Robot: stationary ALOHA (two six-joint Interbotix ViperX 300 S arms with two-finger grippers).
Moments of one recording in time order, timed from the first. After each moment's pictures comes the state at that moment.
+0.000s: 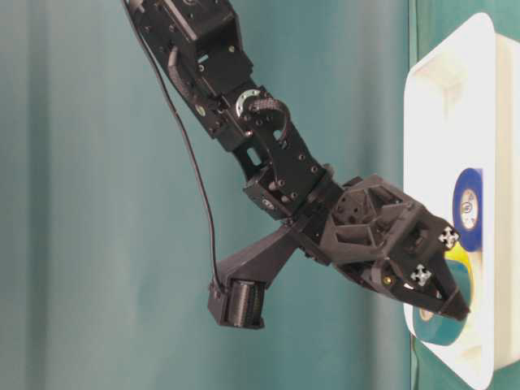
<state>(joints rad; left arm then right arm) -0.04 -1.30 1.58 -0.02 -0.06 -0.03 -0.15 0.37 0.21 -0.45 0.18 0.37</state>
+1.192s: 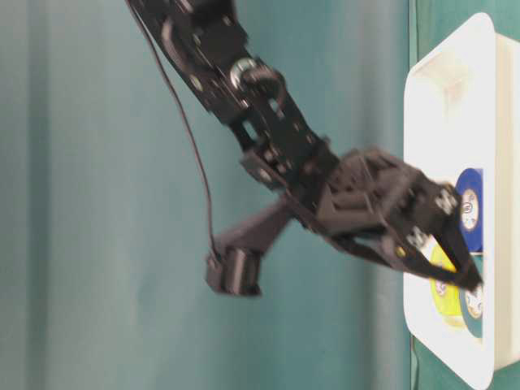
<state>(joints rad) -0.04 -1.30 1.58 -0.02 -0.06 -0.03 -0.15 0.27 0.33 -0.45 0.19 0.37</state>
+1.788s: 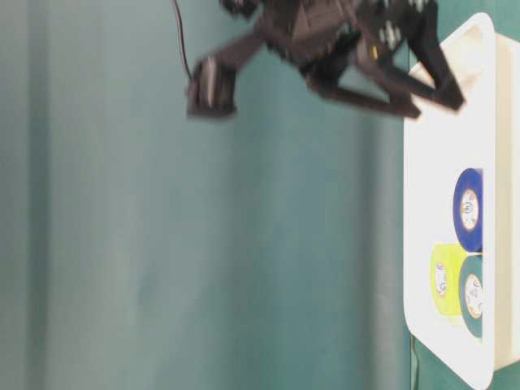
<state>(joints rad) -0.04 -1.47 1.60 -0.02 0.03 -0.02 -0.19 -0.12 0.81 -0.45 0.14 0.42</state>
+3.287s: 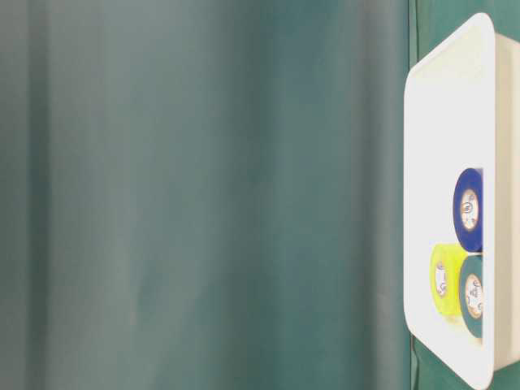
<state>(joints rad) -0.04 -1.48 1.60 -0.02 0.03 -0.02 0.04 -0.88 1.42 -0.44 0.02 0.55</state>
